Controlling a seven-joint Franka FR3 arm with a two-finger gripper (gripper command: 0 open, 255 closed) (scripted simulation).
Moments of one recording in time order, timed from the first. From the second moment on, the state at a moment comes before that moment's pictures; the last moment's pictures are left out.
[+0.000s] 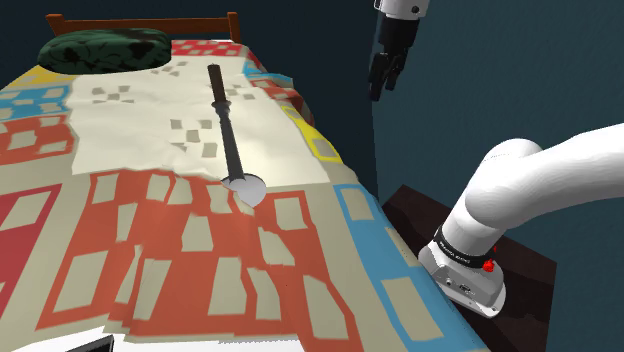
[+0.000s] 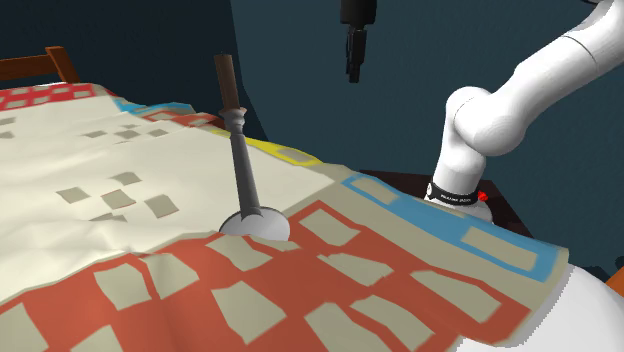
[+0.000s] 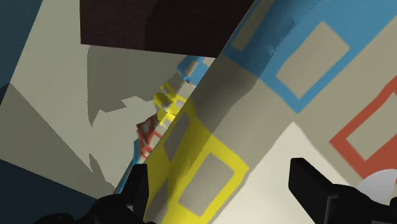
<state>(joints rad) -0.01 -0.79 -0.02 -2.41 0.01 1.63 -0.14</state>
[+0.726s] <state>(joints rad) 0.07 -0.68 0.15 -2.33 0.08 1.78 0.00</state>
